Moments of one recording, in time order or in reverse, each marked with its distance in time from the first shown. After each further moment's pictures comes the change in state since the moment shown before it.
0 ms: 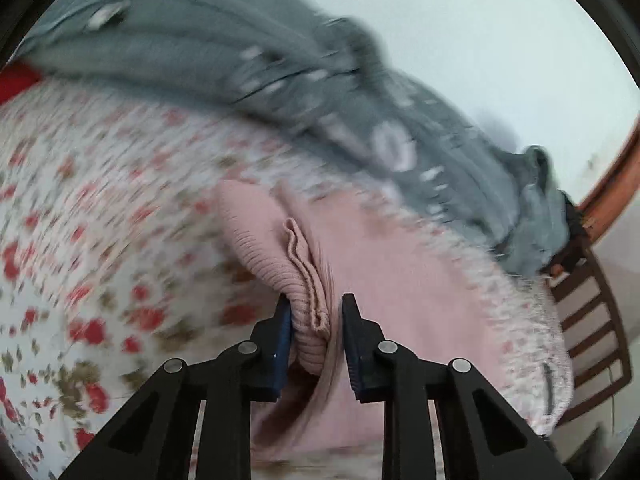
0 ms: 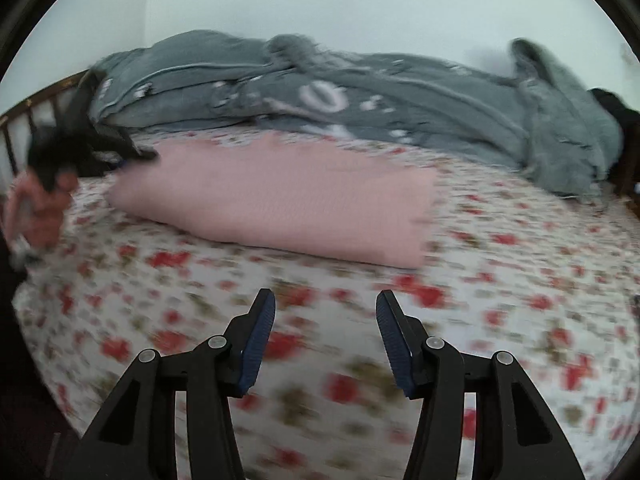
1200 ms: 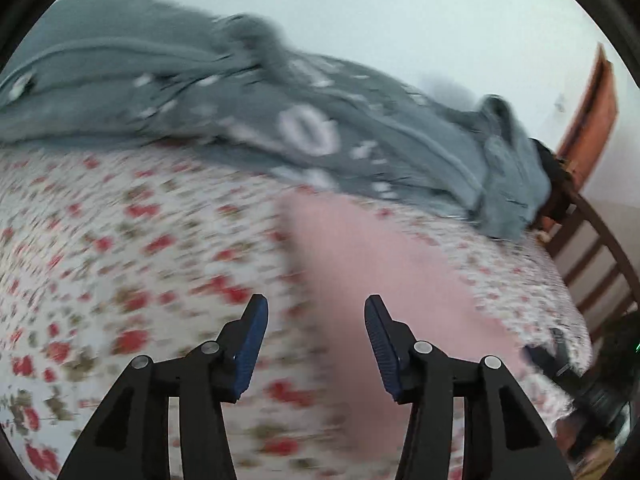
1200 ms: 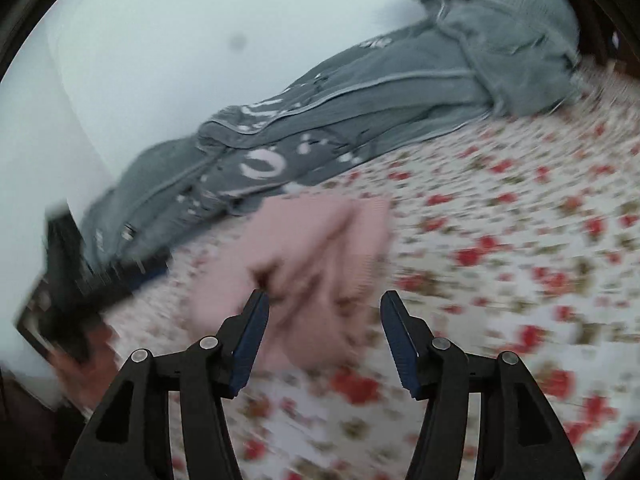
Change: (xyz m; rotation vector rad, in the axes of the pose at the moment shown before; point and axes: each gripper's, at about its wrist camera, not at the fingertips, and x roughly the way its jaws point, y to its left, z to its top) left arm 0.040 -0.057 -0.024 0.182 -0.024 0.010; right arm 0.055 -0.101 0.062 0.522 0.039 0.358
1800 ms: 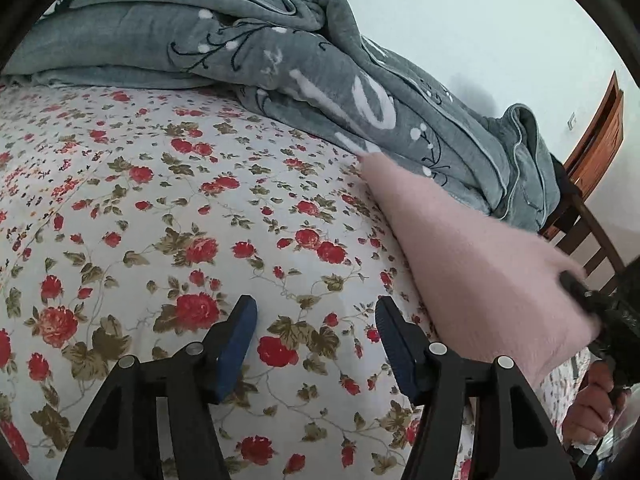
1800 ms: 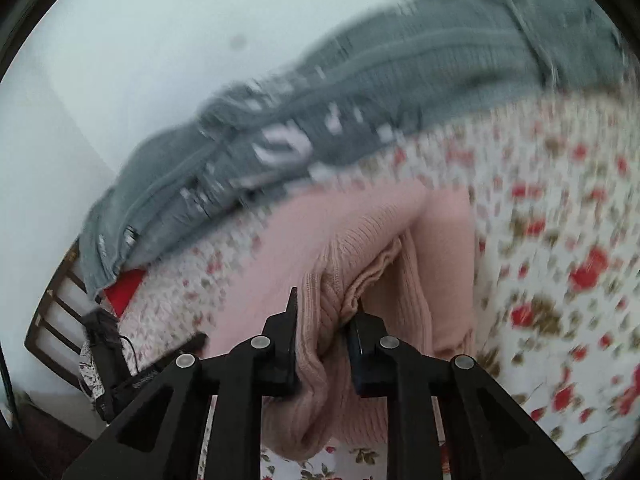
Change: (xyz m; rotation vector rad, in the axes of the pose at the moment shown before) left arm 0.032 0.069 -0.027 -0.075 0.018 -0.073; right arm 0.047 0.041 0.019 -0.035 -0.028 0.025
